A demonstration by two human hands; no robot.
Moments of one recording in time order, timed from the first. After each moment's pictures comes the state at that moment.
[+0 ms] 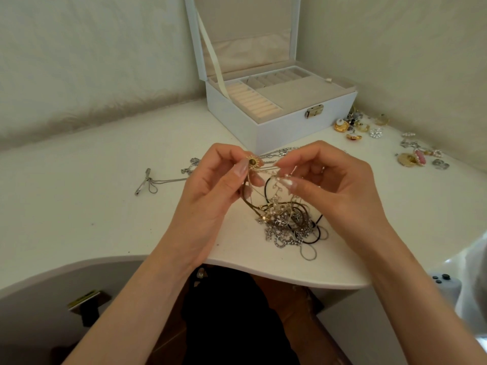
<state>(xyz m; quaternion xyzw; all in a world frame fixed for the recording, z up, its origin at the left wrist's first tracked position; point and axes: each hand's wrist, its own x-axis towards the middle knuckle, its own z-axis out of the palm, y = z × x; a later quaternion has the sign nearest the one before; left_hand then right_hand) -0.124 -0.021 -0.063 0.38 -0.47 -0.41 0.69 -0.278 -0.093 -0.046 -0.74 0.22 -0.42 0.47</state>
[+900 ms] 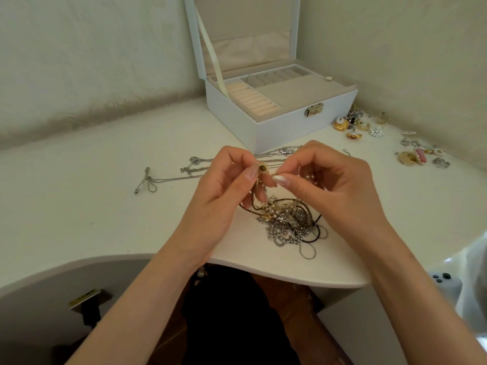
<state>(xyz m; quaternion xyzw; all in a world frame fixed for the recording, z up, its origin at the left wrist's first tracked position) -0.129 -0.021 -0.065 0.42 -0.53 -0.38 0.63 -0.278 -0.093 -0.046 -0.76 0.22 -0.43 0.43</state>
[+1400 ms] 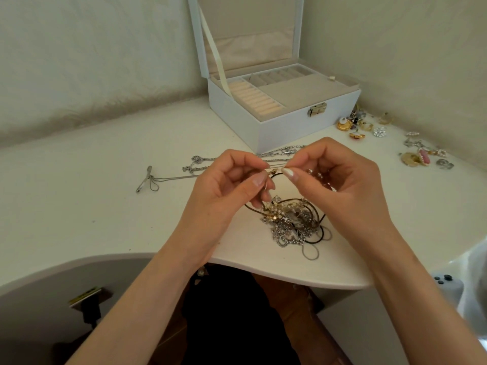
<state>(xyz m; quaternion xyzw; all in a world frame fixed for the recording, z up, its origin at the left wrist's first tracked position) -0.128 -0.023 -0.067 0.40 -0.49 -0.42 0.65 -0.278 -0.089 -0.045 -0.75 0.23 -0.45 0.42</state>
